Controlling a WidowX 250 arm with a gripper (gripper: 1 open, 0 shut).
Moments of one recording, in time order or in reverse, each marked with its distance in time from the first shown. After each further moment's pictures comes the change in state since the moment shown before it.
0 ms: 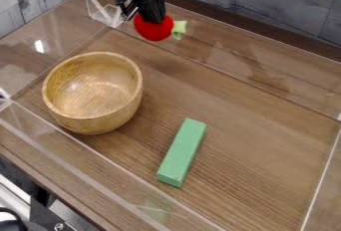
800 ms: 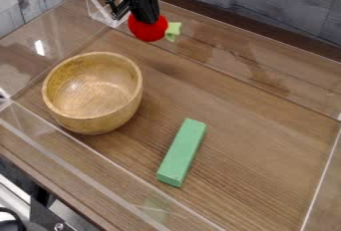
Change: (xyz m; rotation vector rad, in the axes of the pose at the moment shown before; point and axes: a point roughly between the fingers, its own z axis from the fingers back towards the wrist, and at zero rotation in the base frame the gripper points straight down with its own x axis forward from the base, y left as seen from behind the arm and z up) arm 0.006 0.010 0.008 0.018 0.006 -0.063
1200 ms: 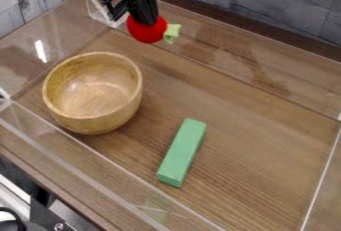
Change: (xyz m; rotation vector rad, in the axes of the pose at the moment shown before) arm -0.005 0.008 0.003 0.010 0.002 -0.032
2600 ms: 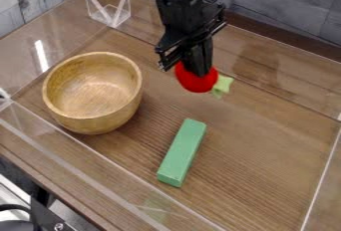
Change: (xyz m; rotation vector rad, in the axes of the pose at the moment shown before) arm -0.096 0.024 -0.028 0.068 -0.008 -0.175
